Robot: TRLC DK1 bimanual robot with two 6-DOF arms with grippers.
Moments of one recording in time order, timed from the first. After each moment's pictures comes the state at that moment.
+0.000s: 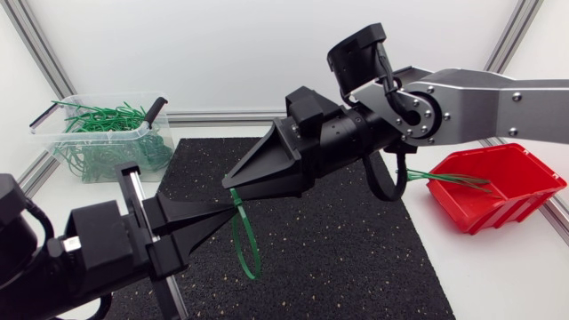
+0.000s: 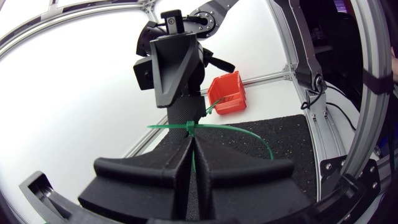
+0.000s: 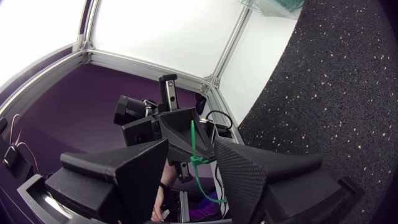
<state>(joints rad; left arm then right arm) -0.81 0.72 0.41 0.12 0.18 0.46 0.59 1.60 1.15 -0.31 -1.25 0.54</state>
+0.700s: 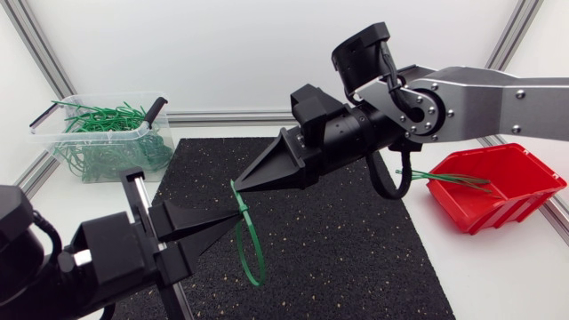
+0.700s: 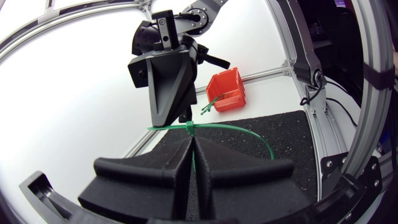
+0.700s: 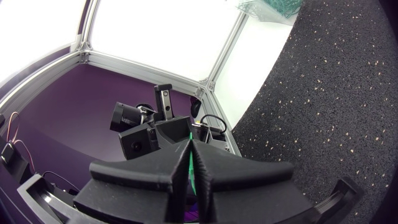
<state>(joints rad) -0.89 0.73 0.40 0.12 0.09 0.47 0.57 1.59 1.15 -0.33 -1.22 0.50</state>
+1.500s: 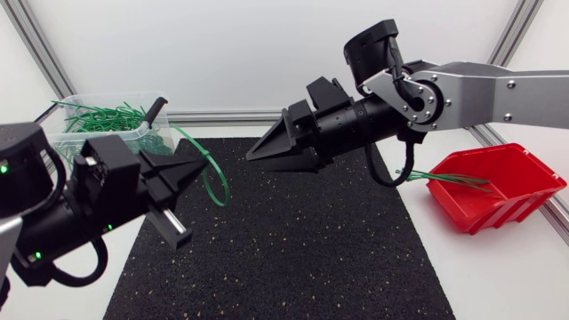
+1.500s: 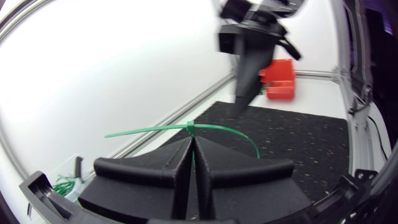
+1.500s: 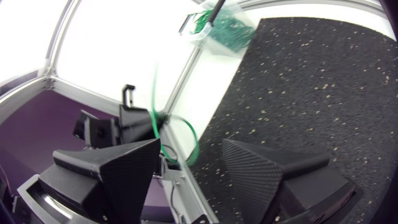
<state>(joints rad) -0.49 0.89 0.50 0.15 0.17 0.36 0.50 1.63 1.18 -0.32 -0.93 0.45</state>
